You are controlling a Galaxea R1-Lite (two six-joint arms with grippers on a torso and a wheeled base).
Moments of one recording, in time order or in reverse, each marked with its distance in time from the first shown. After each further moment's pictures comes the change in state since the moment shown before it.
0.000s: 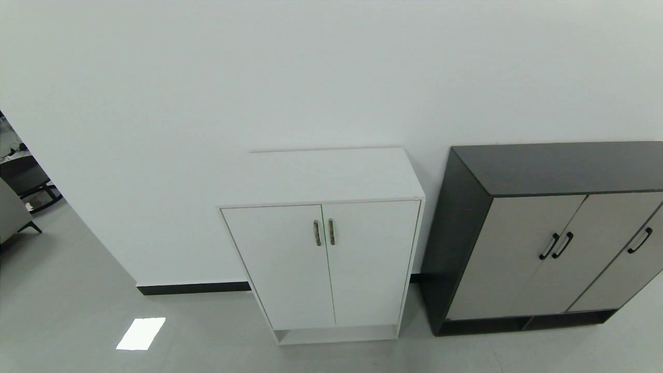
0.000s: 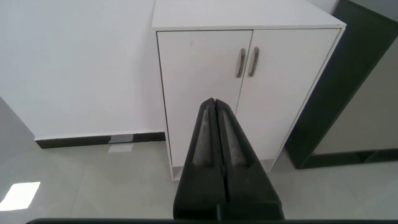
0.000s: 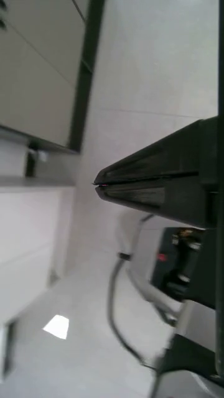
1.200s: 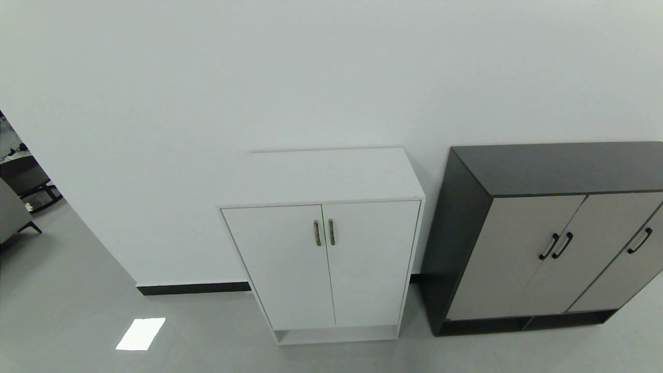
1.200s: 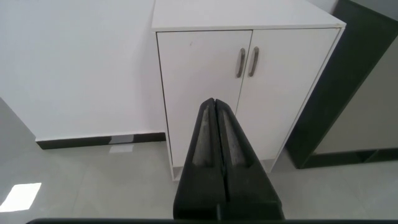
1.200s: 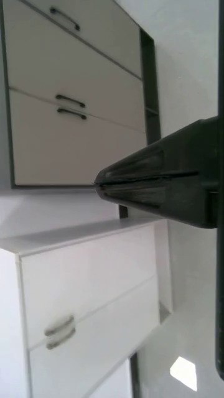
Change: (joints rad) left arm 0.000 0.000 0.000 0.000 -0.002 0.005; right arm -0.192 -0.410 0.000 -0.001 -0.004 0.019
